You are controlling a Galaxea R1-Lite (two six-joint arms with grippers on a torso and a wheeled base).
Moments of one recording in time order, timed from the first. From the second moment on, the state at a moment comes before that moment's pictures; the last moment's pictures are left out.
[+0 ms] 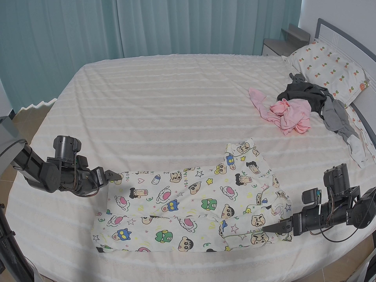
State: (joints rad) left arm -0.03 1.99 -0.83 -0.36 -0.28 -0.42; right arm 0.27 1.71 -0.36 -0.51 0.50 0.20
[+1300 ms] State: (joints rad) left arm -0.06 2.34 -1.21 -0.36 -0.20 -0.35; right arm 0.22 1.78 -0.45 -0.60 0.48 0.21
